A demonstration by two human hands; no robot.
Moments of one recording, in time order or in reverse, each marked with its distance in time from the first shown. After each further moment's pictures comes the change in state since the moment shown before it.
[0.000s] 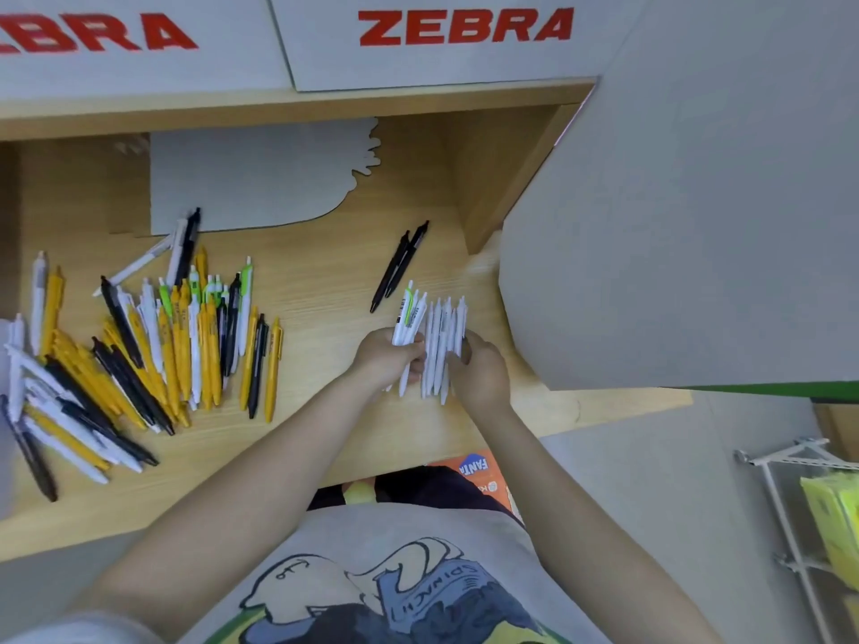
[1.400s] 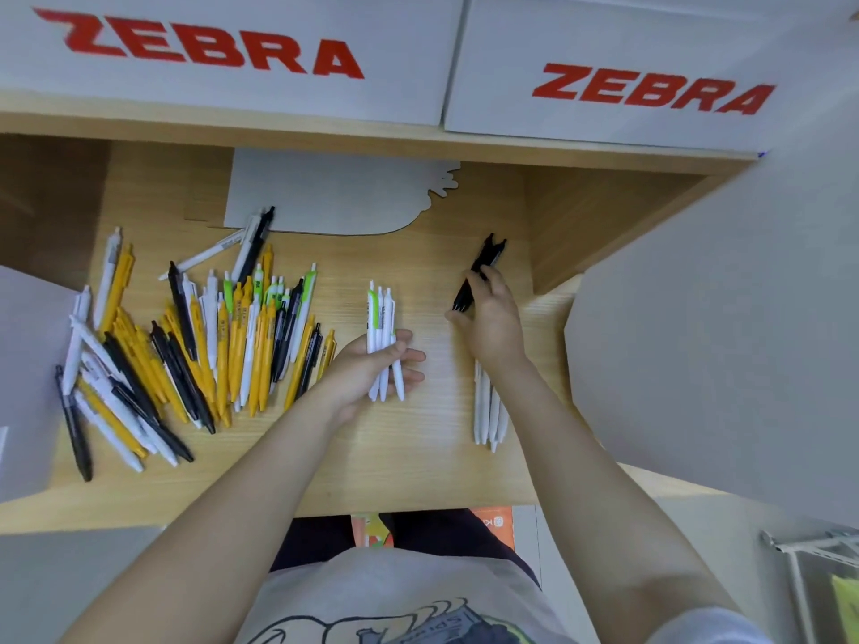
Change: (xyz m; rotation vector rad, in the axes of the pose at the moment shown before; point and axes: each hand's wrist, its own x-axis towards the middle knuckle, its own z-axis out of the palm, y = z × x) left_hand 0.004 -0.006 -0.095 -0.404 -0.085 0.041; right_hand 0.101 -0.077 0.034 -0.303 -0.010 -0.411
